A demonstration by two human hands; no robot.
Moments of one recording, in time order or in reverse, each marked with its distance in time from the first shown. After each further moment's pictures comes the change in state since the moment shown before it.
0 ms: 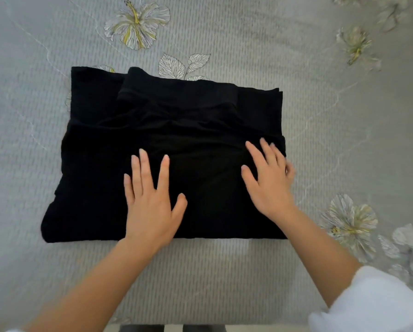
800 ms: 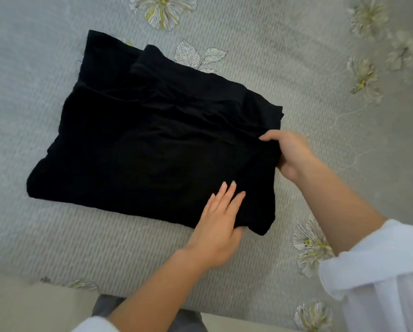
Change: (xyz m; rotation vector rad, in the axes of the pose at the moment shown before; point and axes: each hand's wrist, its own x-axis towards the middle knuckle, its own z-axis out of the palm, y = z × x) left_hand -0.035 0.120 0.047 -0.597 -0.245 0.177; right_hand 0.072 0.002 -0.072 1.017 -0.242 0.609
